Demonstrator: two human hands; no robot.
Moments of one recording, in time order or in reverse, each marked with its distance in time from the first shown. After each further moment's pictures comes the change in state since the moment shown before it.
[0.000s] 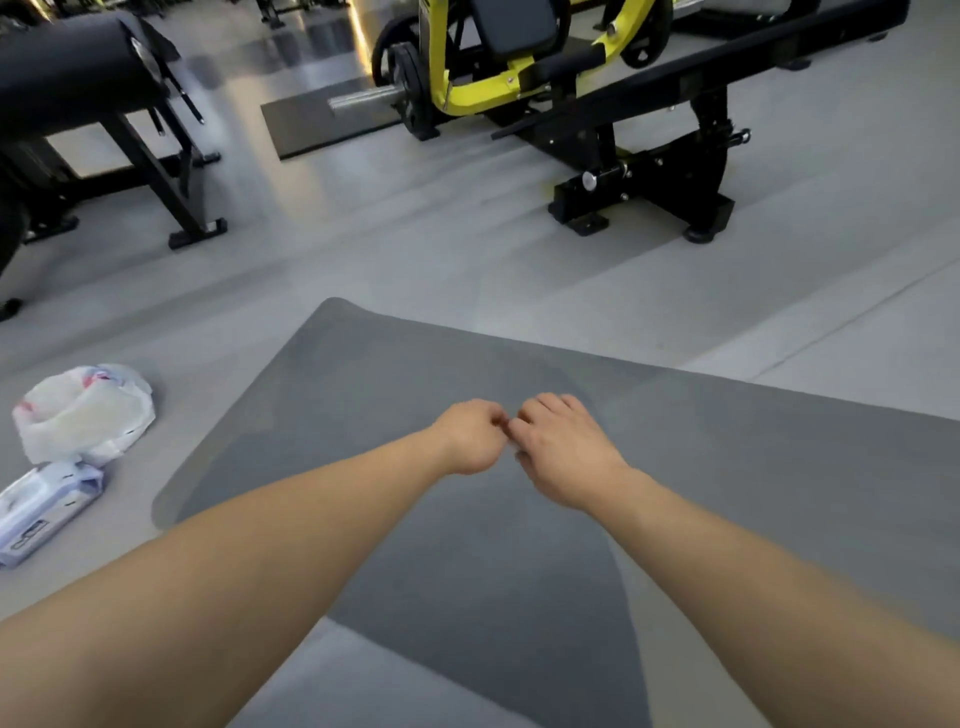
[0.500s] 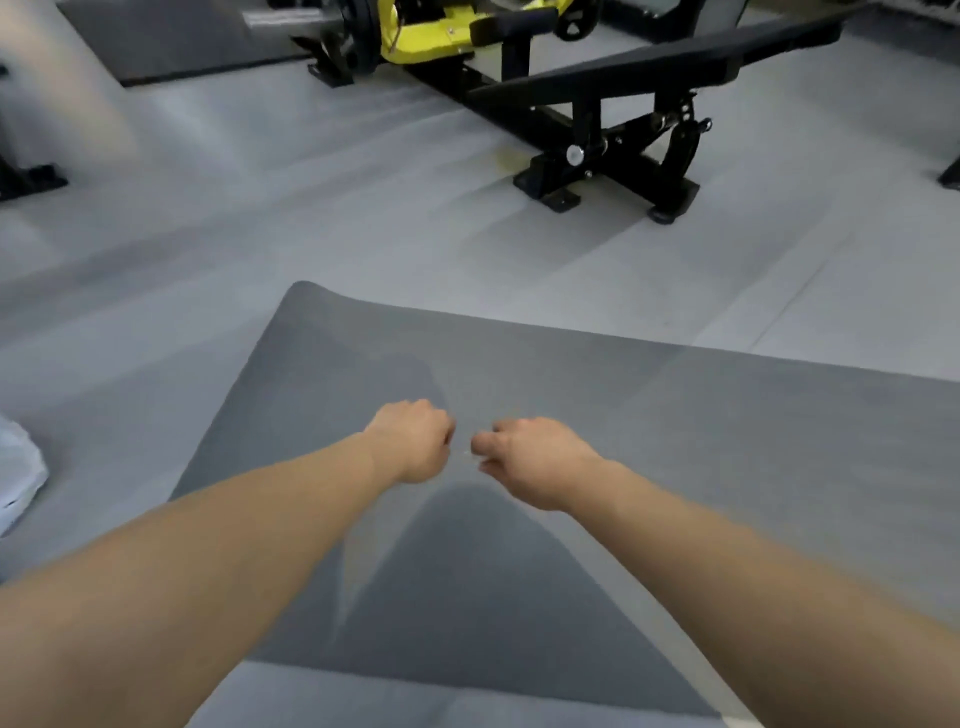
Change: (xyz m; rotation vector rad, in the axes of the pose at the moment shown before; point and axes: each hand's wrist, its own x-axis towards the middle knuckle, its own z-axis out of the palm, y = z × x) left_hand 0.086 -0.249 -0.096 0.650 -0.049 0.377; right_hand 0.178 -0.164 0.040 0.025 -0.373 0.239
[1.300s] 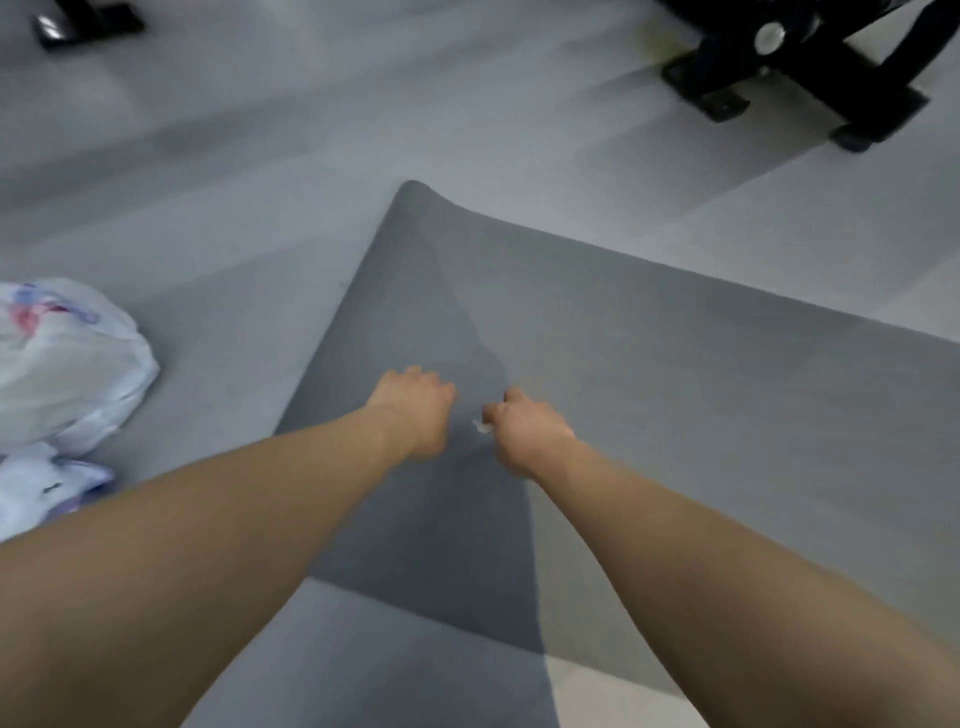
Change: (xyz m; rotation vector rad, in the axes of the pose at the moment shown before) left_hand -0.025 -0.136 0.078 0.077 -0.166 -0.133; right_hand 0.154 -0.107 0.084 0.133 -0.289 0.165
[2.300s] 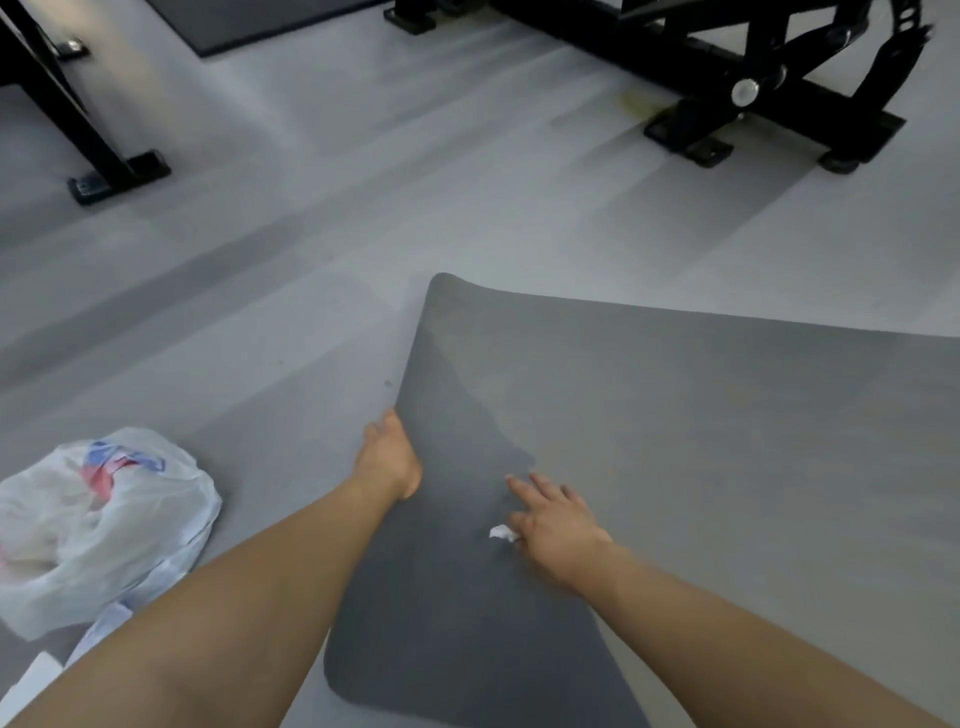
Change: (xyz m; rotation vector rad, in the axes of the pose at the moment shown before) left_hand 0.058 -0.132 0.046 -0.656 0.058 -0.415; right_hand 0.033 -0.050 0.031 -0.060 0.001 -0.098
